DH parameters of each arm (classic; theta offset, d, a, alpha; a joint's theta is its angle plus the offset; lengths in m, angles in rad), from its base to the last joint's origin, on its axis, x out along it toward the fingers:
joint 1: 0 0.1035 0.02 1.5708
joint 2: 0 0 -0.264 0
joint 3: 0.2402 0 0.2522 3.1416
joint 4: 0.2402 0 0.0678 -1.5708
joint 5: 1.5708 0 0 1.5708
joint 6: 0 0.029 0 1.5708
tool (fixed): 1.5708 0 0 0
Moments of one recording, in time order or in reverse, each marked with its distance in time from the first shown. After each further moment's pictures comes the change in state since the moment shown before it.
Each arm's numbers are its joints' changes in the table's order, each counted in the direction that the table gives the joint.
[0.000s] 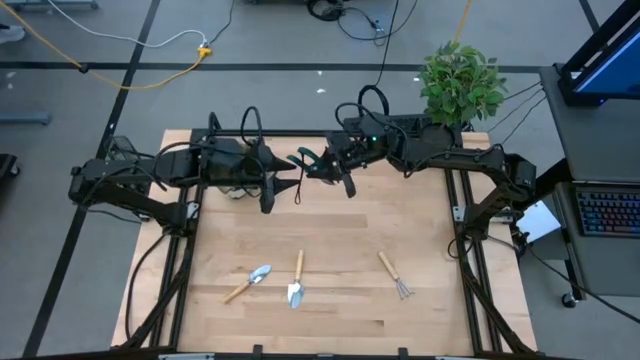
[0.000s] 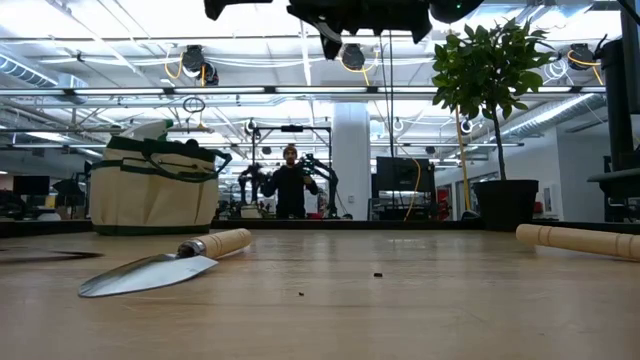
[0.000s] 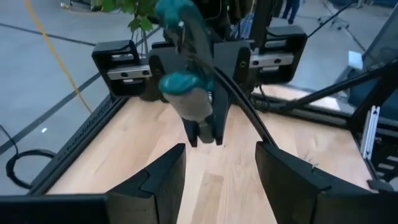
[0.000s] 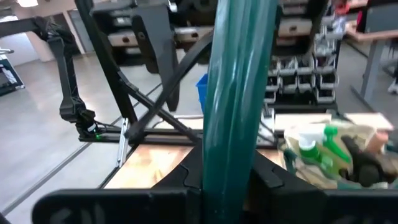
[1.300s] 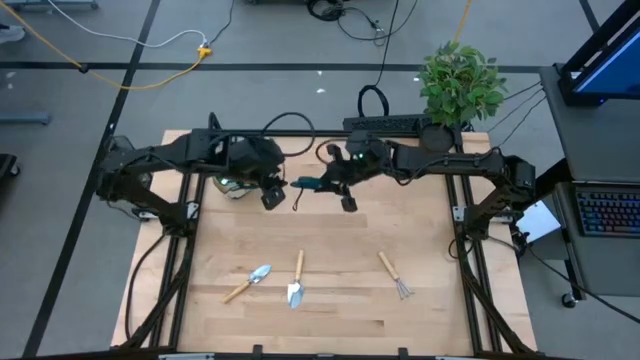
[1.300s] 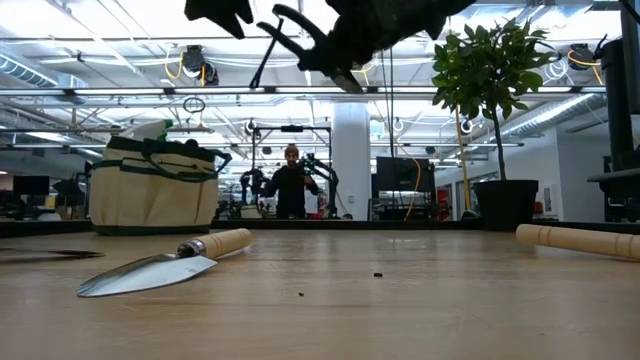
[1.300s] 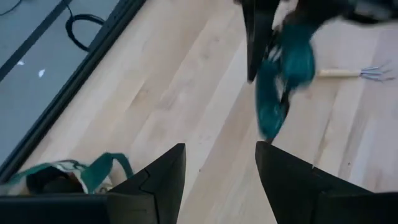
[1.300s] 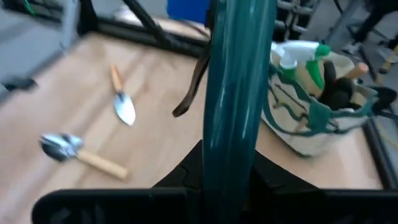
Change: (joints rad) left arm 0.010 -0.262 0.451 0.800 -0.092 -0.202; right arm 0.076 0.000 0.000 0.384 0.242 -0.421
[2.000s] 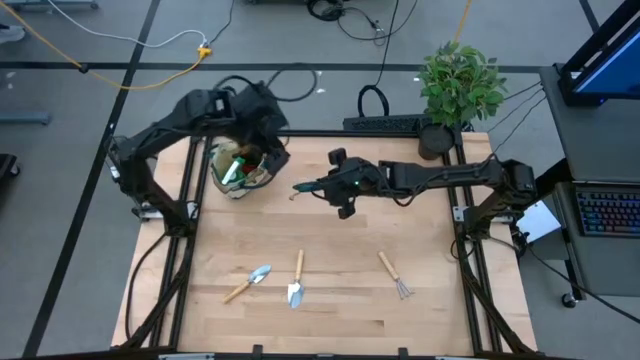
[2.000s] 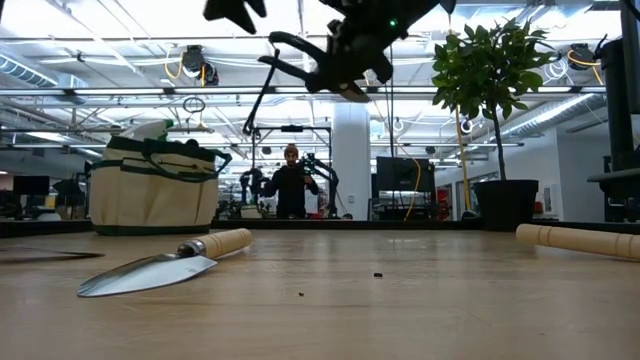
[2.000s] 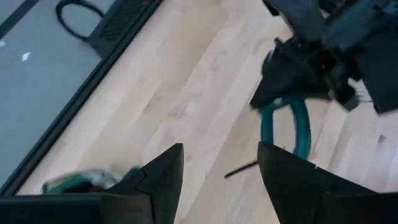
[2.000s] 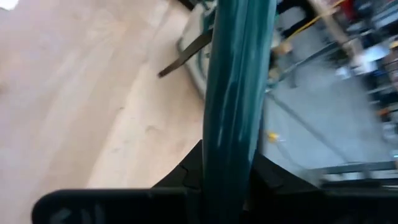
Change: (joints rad) left arm 0.240 -0.188 0.394 0.214 0.212 0.122; right arm 0.162 -0.006 0.000 0.097 0.610 -0.351
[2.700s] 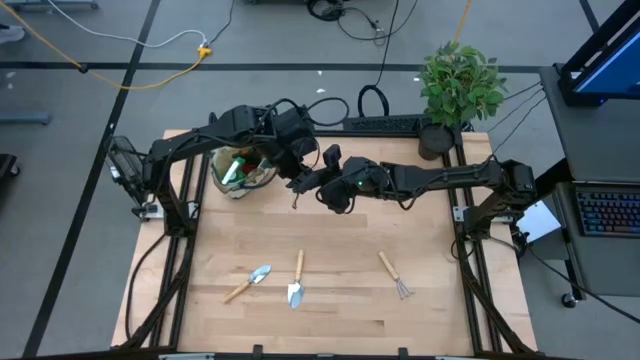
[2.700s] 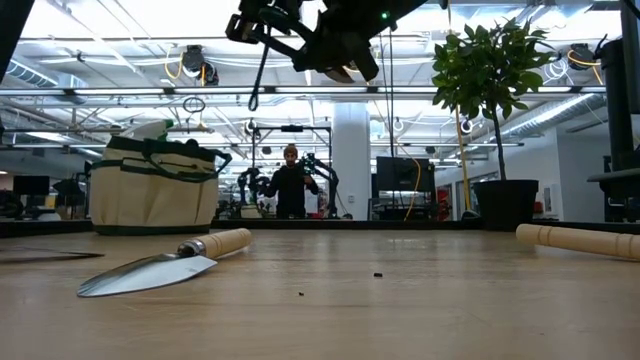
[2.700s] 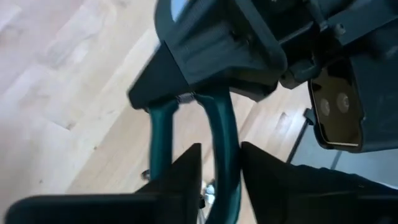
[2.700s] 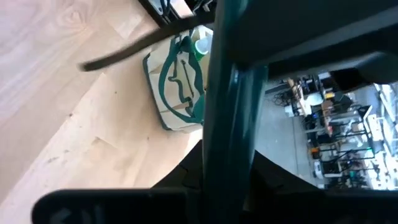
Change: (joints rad) left arm -0.066 -0.173 0.000 -0.064 0.326 -0.284; right arm 0.025 -0.003 0.000 -0.172 0.067 -0.278
